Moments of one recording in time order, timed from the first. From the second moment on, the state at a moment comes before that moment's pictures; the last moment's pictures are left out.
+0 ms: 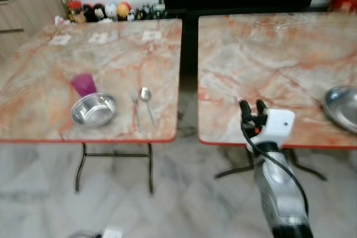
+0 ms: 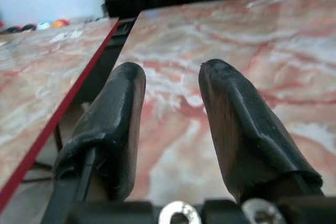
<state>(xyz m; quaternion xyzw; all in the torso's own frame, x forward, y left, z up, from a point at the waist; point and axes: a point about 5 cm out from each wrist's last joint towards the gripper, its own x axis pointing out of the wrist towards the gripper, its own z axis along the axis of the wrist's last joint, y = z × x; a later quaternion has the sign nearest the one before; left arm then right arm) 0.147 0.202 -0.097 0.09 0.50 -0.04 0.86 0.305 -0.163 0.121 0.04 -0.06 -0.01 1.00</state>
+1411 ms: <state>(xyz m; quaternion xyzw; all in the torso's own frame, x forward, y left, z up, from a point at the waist) 0.165 0.211 -0.087 0.10 0.47 -0.02 0.88 0.312 -0.141 0.127 0.05 -0.07 0.01 1.00</state>
